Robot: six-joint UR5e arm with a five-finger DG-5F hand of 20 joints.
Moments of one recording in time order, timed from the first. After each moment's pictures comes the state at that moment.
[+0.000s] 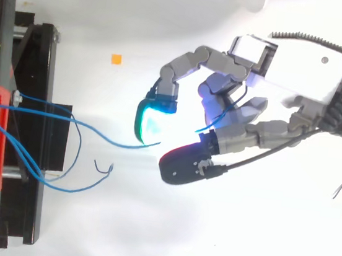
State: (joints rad) arm 0.15 -2.14 -1.38 -2.91 -1.19 -0.20
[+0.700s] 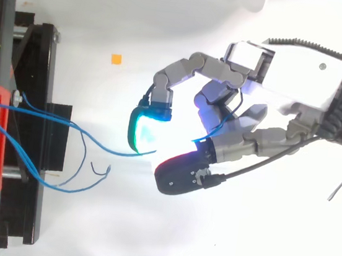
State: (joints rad) arm 0.16 -2.14 -1.38 -2.89 -1.19 -0.19
